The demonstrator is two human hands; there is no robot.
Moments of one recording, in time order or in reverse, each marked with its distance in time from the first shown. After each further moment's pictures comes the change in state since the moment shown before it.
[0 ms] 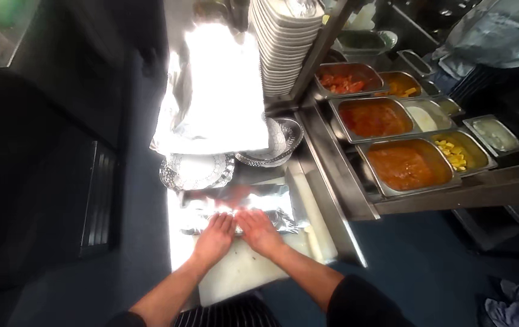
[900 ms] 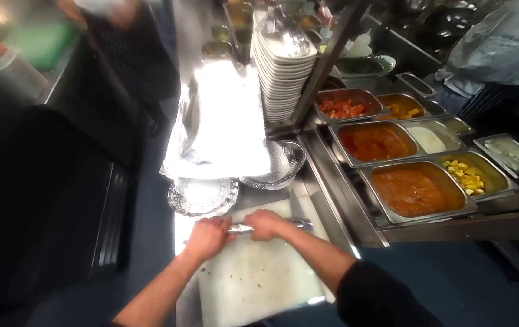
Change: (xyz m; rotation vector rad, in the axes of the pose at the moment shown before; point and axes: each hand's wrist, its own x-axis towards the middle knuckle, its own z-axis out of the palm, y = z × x) left_hand 0.056 -0.055 -0.084 -0.154 -0.352 -0.197; right_hand 0.084 0.035 -0.105 0.152 -0.497 0.031
